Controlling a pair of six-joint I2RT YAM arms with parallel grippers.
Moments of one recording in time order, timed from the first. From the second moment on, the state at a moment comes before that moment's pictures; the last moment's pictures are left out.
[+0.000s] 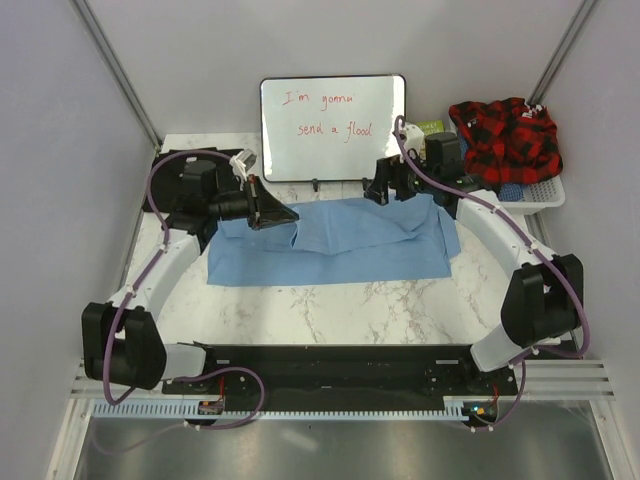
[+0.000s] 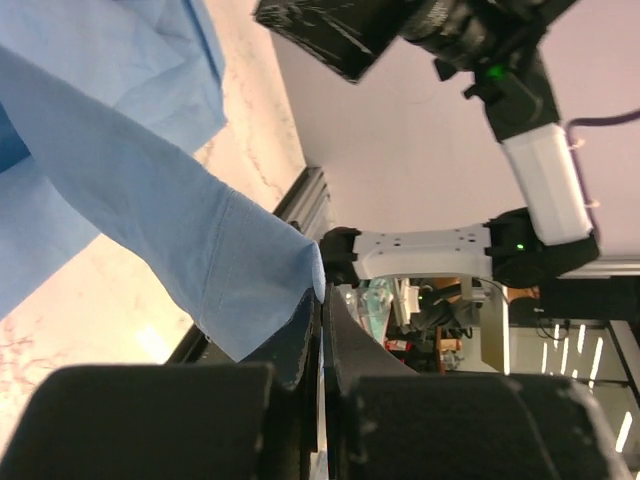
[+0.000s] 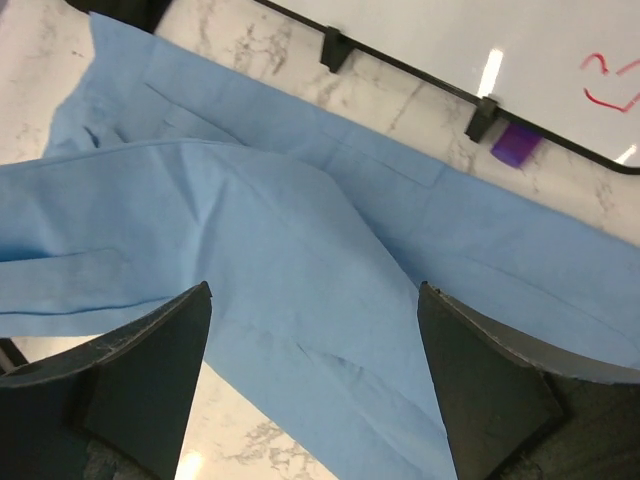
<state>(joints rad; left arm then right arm) -0.16 1.32 0.98 -0.10 1.06 -0.83 0.28 1.58 1.31 -0.29 -0.48 0.09</state>
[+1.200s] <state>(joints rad) 0.05 1.69 1.26 -0.79 0.75 0.15 0.23 1.61 1.18 -0.43 -0.47 -0.18</state>
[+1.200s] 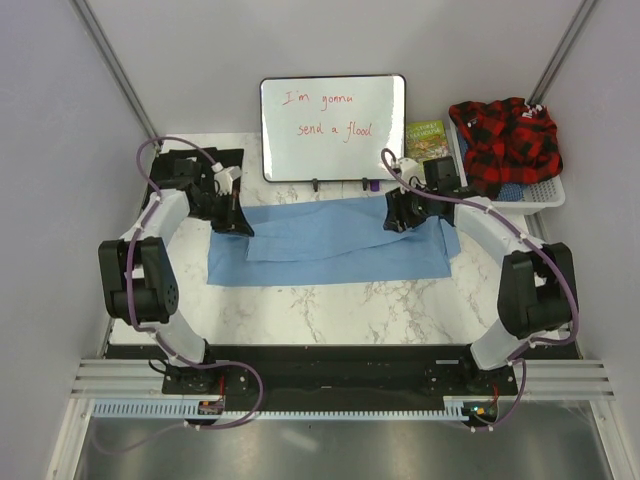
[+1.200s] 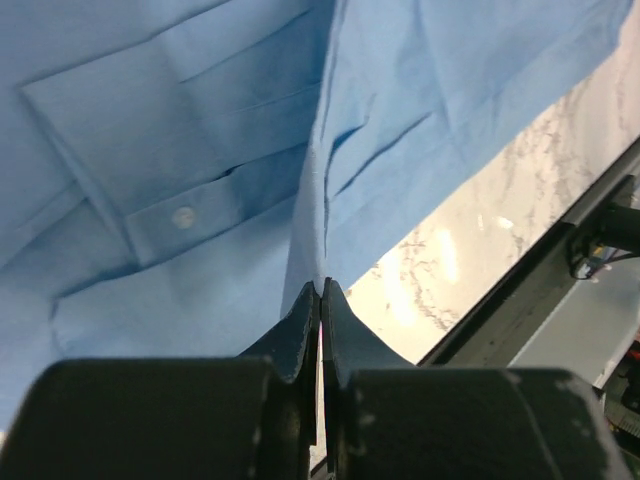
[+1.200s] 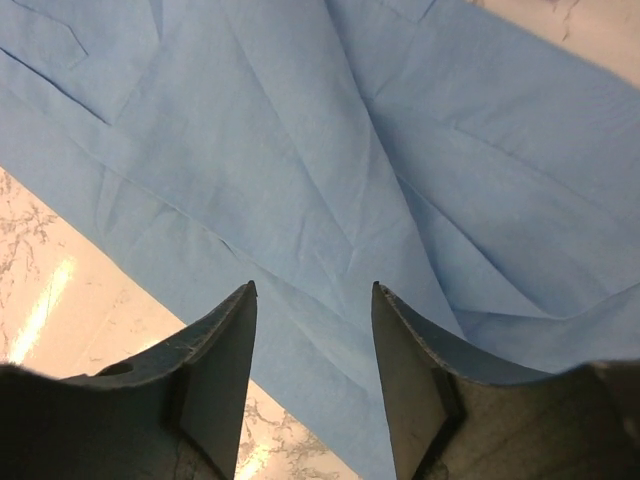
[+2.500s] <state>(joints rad) -0.18 1.68 0.99 -0.68 0.28 0.75 0.24 1.58 1.11 -0.52 -0.25 -0.13</state>
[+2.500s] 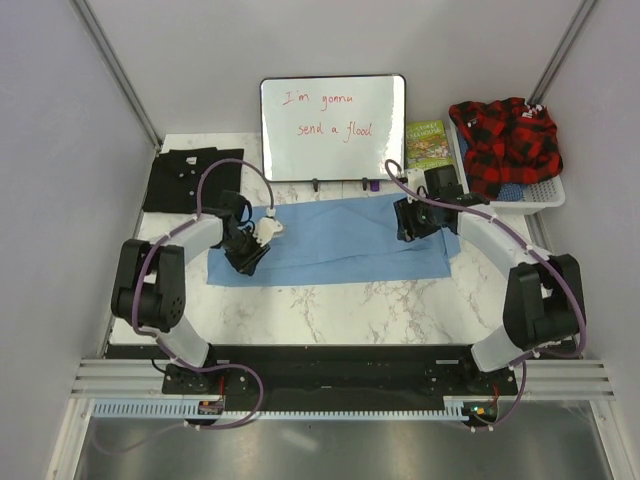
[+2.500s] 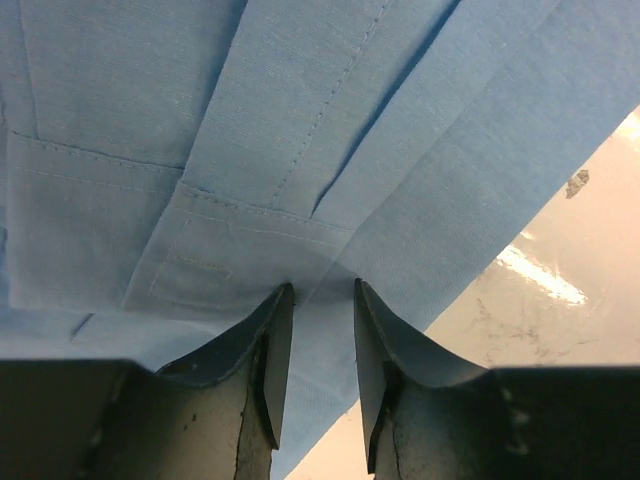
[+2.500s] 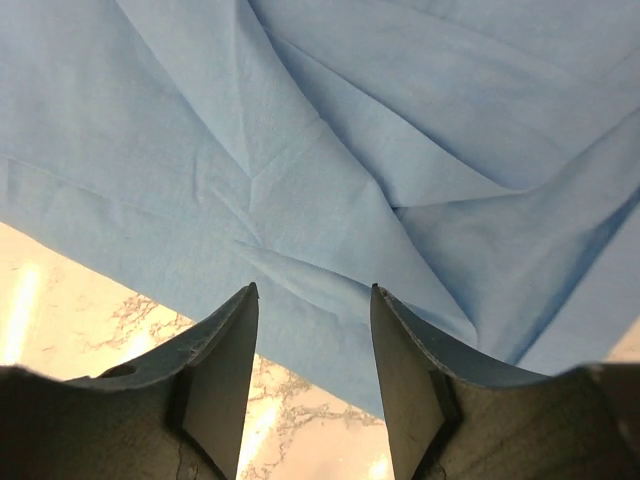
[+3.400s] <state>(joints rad) 0.27 1.38 1.01 -0.85 0.62 0.29 0.44 1.61 1.11 -0.45 -0.35 -0.06</state>
